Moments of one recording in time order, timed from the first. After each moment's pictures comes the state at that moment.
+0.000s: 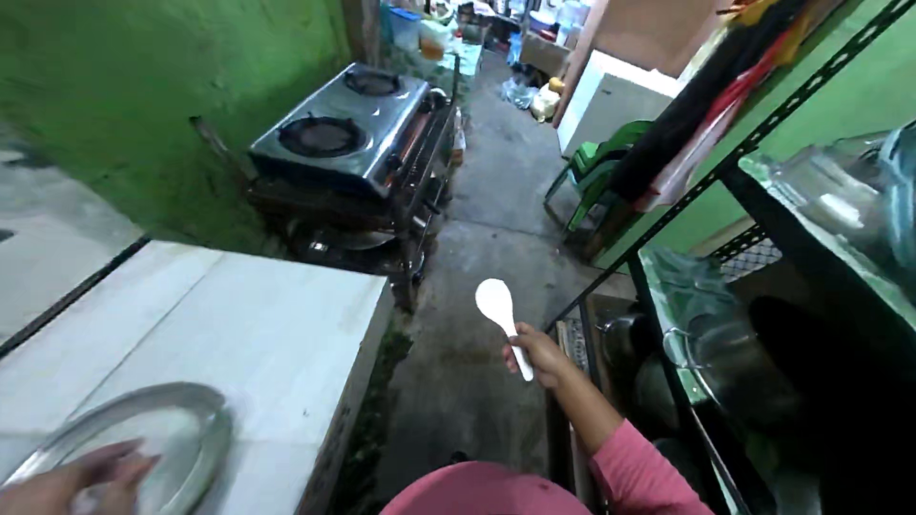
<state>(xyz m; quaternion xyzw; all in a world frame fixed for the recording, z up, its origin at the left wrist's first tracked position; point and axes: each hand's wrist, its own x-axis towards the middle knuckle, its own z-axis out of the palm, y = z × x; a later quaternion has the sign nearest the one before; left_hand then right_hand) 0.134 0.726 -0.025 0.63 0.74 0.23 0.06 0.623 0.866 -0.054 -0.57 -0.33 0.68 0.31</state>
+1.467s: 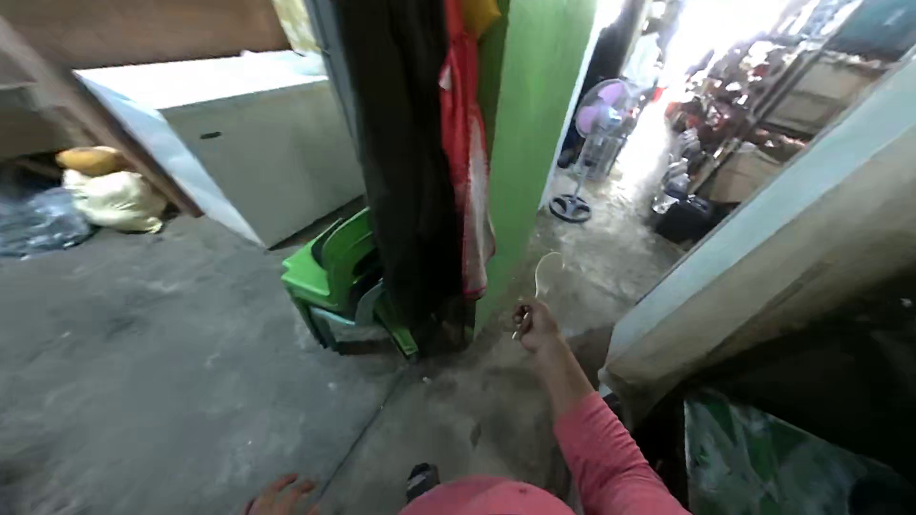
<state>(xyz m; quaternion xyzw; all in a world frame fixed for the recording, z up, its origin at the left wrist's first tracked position) 0.934 1.777 -0.124 0.94 0.22 -0.07 0.25 1.306 1.494 -0.063 -0.49 0.22 0.23 0.81</state>
